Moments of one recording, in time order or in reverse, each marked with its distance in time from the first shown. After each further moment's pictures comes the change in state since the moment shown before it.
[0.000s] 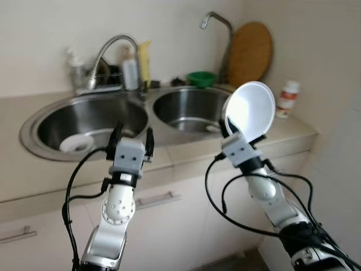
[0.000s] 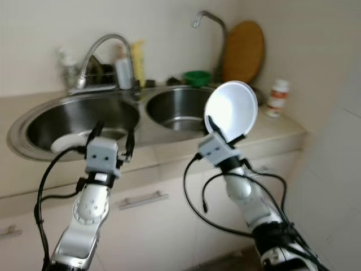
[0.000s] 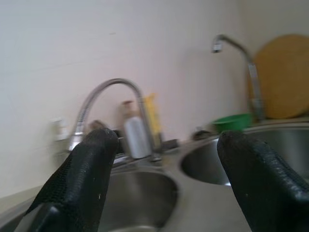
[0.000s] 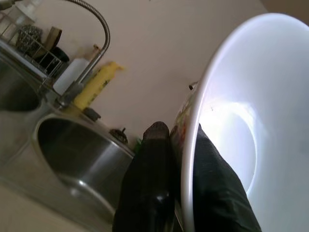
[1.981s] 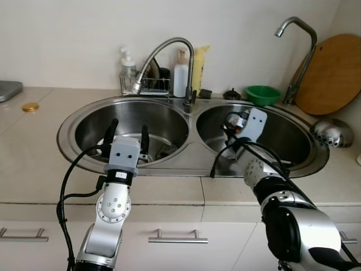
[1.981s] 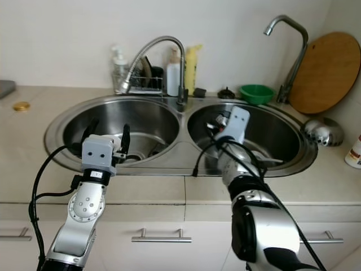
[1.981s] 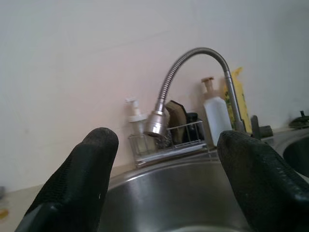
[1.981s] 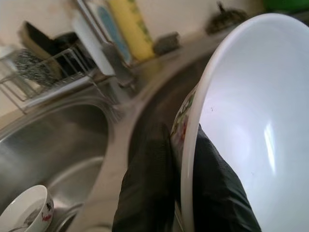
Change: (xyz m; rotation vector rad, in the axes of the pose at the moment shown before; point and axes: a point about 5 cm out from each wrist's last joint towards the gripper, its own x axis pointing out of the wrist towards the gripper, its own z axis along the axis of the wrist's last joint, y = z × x) left arm 0.001 0.008 -0.002 0.024 0.005 0.016; right arm 0.047 -0.006 -0.046 1.093 0.627 -0.256
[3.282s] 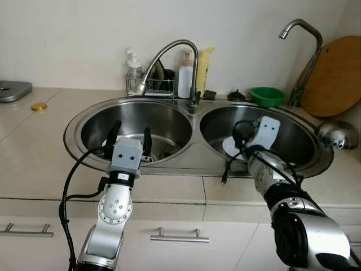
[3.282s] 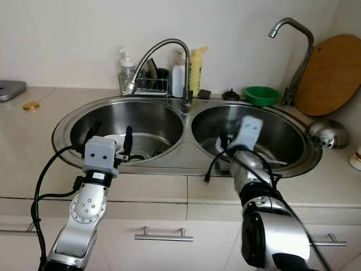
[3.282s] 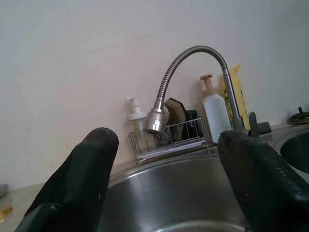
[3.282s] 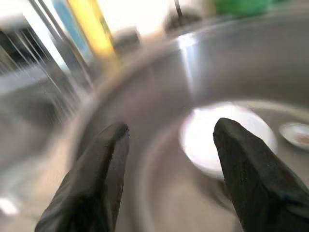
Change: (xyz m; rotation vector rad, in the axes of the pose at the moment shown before) left arm -0.002 -0.005 -0.002 -0.010 0.010 -0.023; right arm -0.006 -0.023 0.009 -0.087 -0.068 -0.093
